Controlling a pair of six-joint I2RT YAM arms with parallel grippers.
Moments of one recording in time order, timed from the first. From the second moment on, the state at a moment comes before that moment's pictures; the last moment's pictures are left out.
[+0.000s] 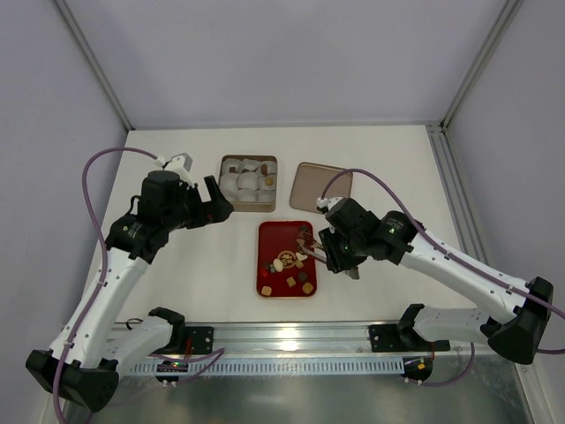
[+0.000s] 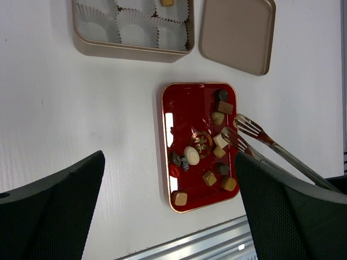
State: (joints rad) left arm -0.34 0.95 1.07 -0.74 0.08 -0.50; right arm 0.88 1.16 1.11 -1.01 0.06 0.41
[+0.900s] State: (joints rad) left arm -0.34 0.95 1.06 -0.74 0.08 -0.50; right arm 0.93 1.22 1.06 -1.01 0.05 0.46
